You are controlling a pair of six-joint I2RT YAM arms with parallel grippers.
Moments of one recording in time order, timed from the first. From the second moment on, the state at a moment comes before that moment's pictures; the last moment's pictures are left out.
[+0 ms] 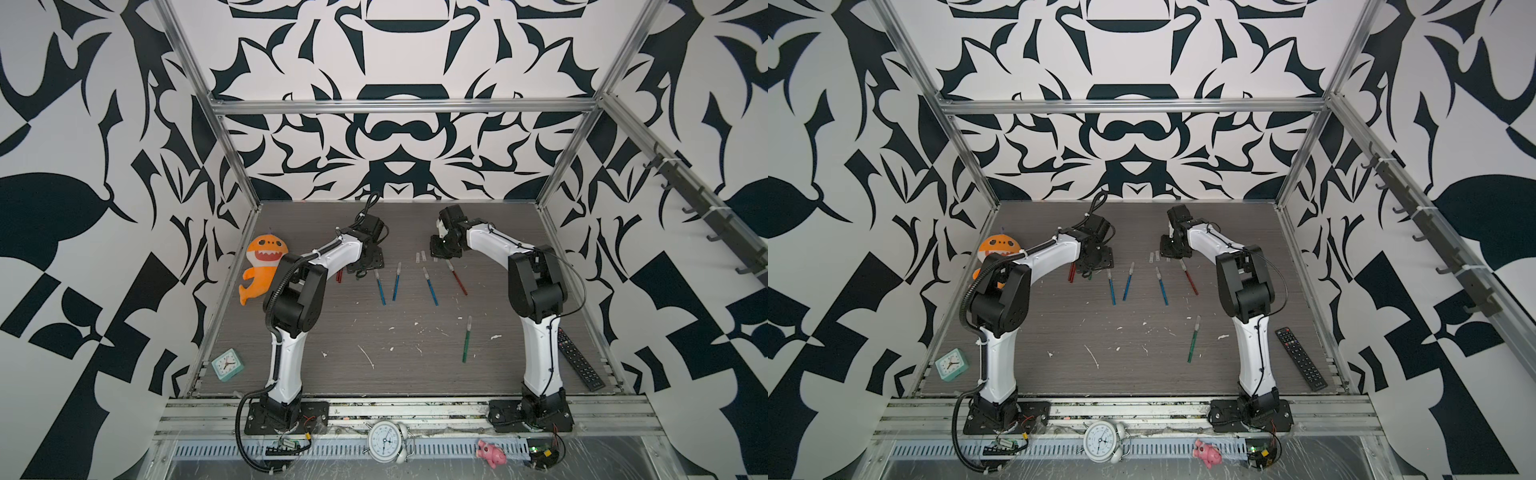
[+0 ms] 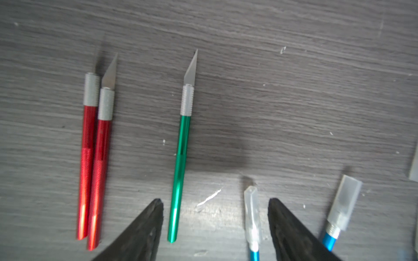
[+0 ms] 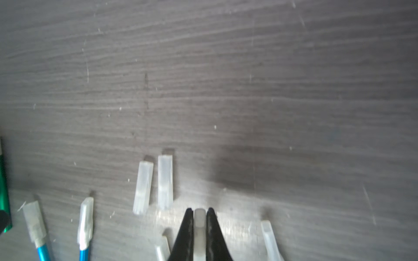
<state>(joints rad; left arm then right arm) -0.49 2.08 1.55 -0.67 -0.13 -0.58 0.34 2.19 1.71 -0.63 -0.14 0.37</state>
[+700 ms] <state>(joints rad) -0.49 2.10 1.55 -0.67 -0.13 -0.58 0.34 2.33 1.91 -0.75 -0.14 0.34</state>
